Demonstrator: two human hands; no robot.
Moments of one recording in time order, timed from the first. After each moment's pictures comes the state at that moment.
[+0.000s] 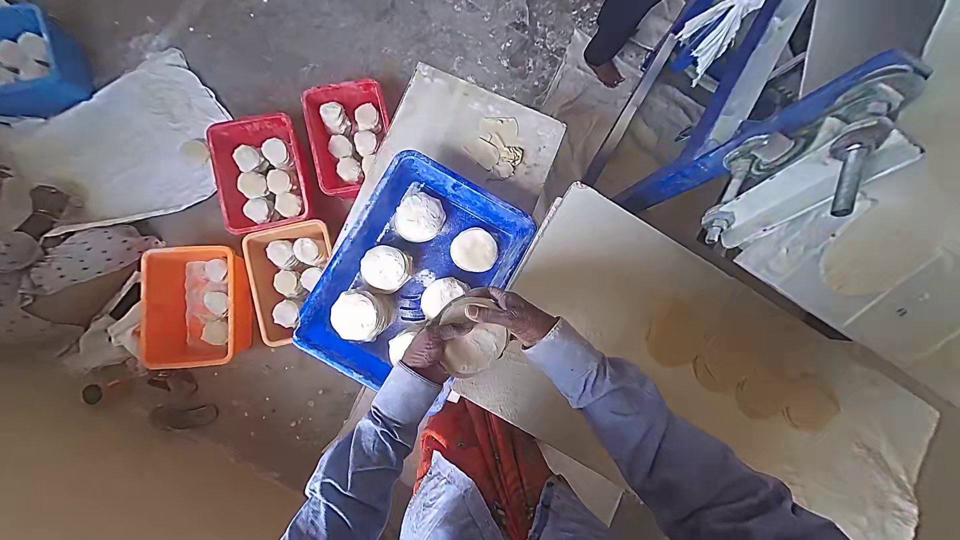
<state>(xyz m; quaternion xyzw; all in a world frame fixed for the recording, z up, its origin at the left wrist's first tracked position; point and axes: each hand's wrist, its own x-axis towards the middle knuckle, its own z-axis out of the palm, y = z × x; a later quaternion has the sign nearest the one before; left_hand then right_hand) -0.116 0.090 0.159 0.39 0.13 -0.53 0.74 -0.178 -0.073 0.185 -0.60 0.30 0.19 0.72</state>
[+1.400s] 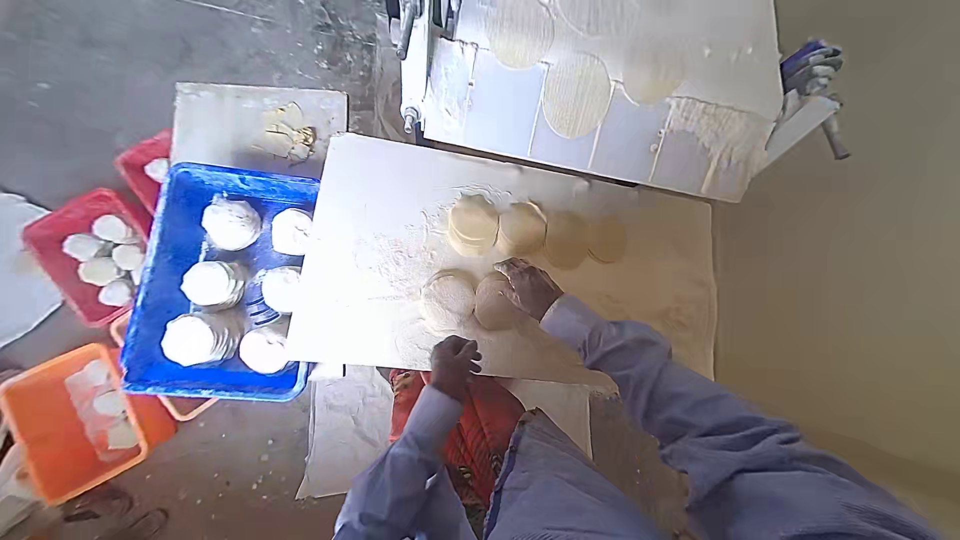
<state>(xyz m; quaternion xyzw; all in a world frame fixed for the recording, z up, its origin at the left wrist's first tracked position) -0.445 -0.007 0.170 0.68 -0.06 -0.63 0.36 -0.544 -0.201 0.174 -0.89 0.35 0.14 0.27</state>
